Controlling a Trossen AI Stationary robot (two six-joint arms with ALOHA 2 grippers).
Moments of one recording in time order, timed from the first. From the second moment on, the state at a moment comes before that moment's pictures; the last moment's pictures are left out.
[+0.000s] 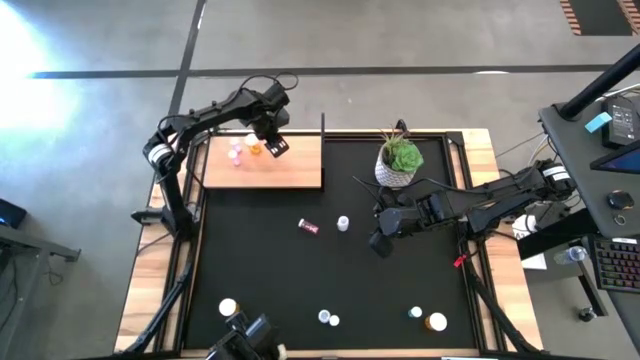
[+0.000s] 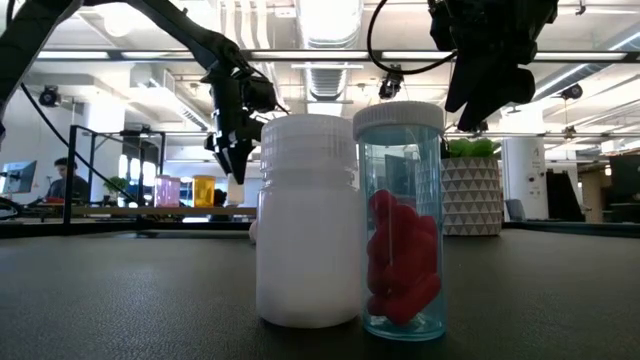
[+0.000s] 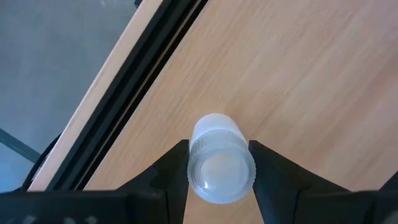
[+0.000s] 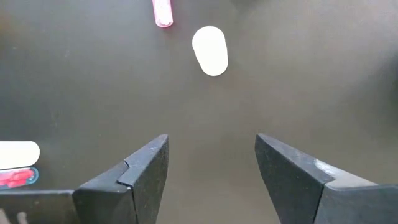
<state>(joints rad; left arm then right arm) 0.80 1.83 1.54 -1.01 -0.02 0.17 0.21 1.34 1.01 -0.72 0.20 0.80</state>
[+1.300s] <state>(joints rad) 0.80 1.83 1.53 -1.00 -0.01 0.17 0.21 1.34 1.01 -0.72 0.20 0.80</state>
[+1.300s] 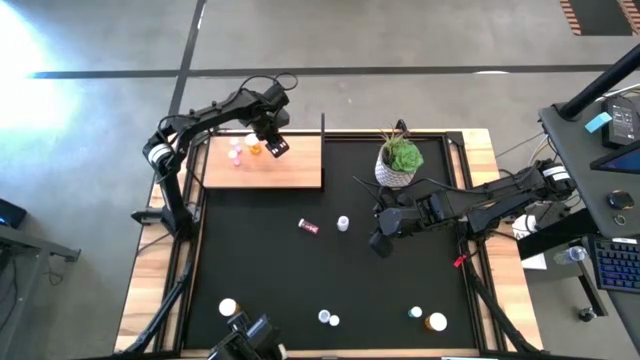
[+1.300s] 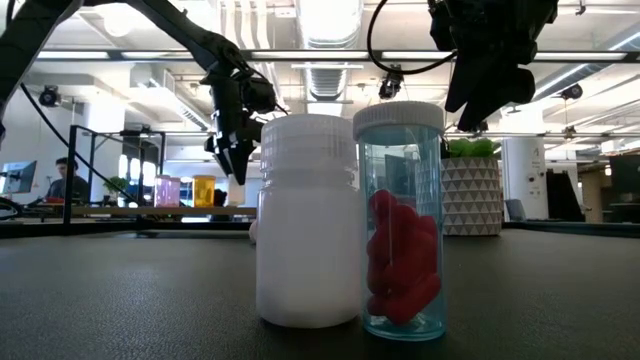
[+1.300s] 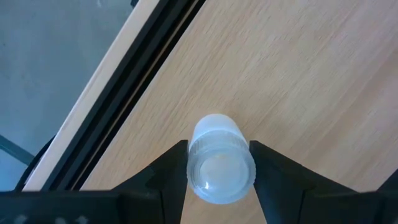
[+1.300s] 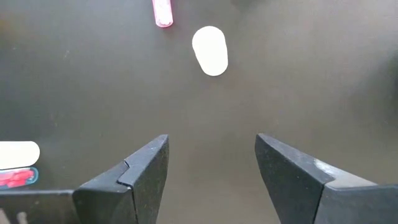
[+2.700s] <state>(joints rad) 0.80 1.83 1.53 -0.98 0.00 0.24 0.21 1.34 1.01 -0.72 0.20 0.80</state>
